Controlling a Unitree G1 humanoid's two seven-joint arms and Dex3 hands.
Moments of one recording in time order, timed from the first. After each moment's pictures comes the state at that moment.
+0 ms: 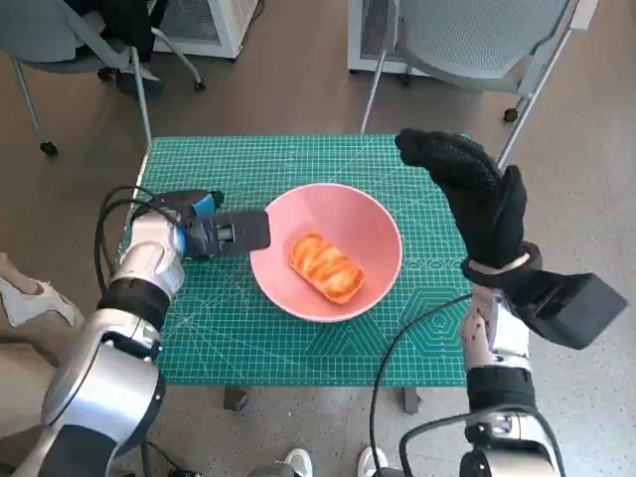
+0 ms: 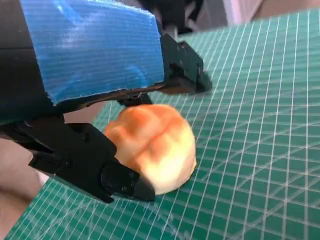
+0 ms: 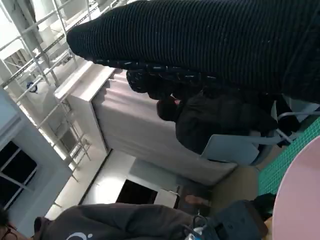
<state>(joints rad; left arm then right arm) -1.08 0.40 -0.55 1.33 0.75 0.14 -0.11 -0.71 -0.08 -0.19 0.64 0.37 -0.69 0.70</state>
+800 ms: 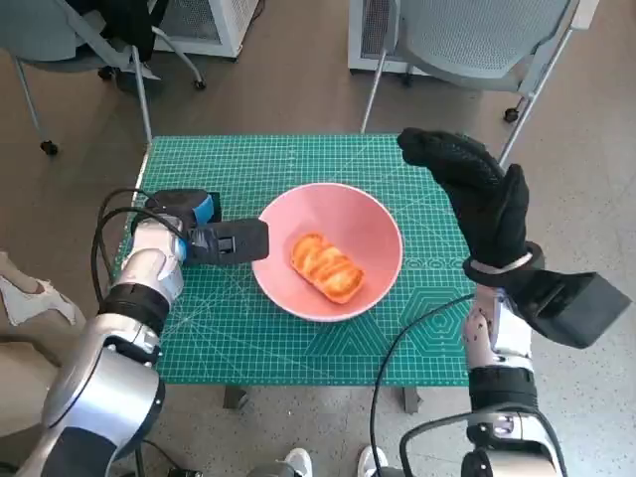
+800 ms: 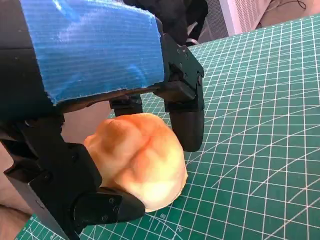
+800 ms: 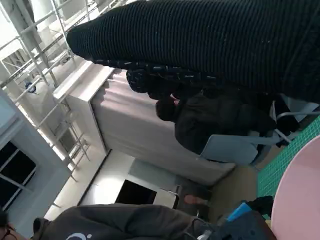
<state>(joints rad) -1.07 0.40 -0.57 1.33 0.77 0.14 -0.07 -0.71 -0.09 -0.19 0.66 0.38 -0.69 0.70</state>
